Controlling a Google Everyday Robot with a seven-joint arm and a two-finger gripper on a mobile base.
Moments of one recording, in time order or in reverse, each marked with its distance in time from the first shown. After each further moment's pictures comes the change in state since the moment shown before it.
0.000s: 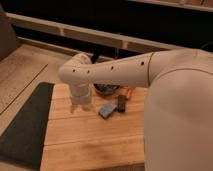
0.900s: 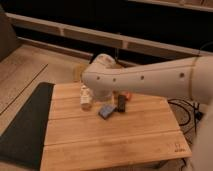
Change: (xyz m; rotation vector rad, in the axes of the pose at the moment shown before) arm -0.009 -0.120 -0.033 0.022 -0.271 0.216
